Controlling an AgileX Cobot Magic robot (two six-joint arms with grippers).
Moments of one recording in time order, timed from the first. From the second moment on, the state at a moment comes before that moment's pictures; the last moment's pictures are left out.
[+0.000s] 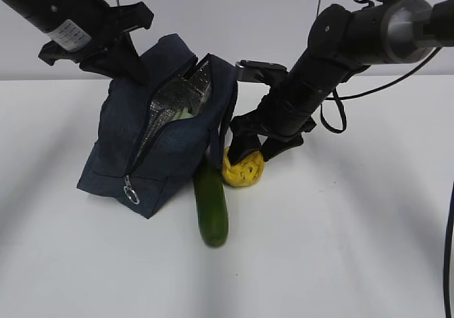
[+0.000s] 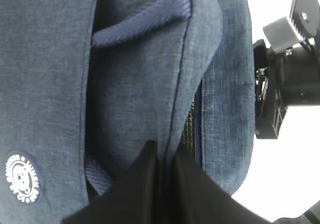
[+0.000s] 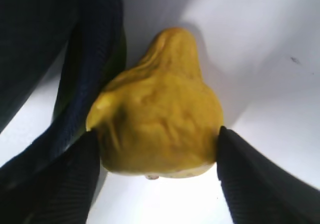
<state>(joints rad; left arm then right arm) -0.27 1.78 -1.57 -0.45 1.04 0.07 0.31 2.17 -1.62 0.53 0.88 -0.43</state>
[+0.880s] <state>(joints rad) -0.27 1.78 -1.57 -0.45 1.04 0.07 0.31 2.18 -1.74 0.49 1.06 -0.43</state>
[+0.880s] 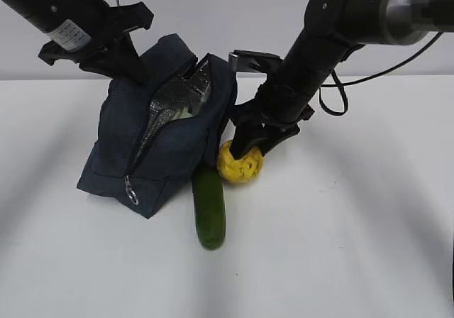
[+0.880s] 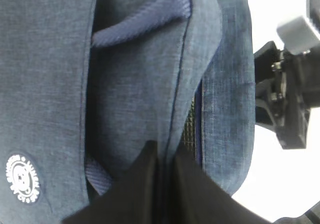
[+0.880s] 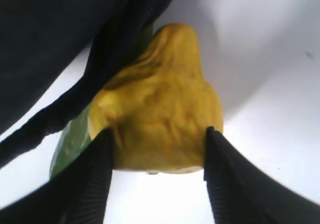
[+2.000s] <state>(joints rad) -0.28 1.78 -1.57 -0.34 1.03 0.07 0.31 2.08 -1.93 0.30 1.22 -0.31</state>
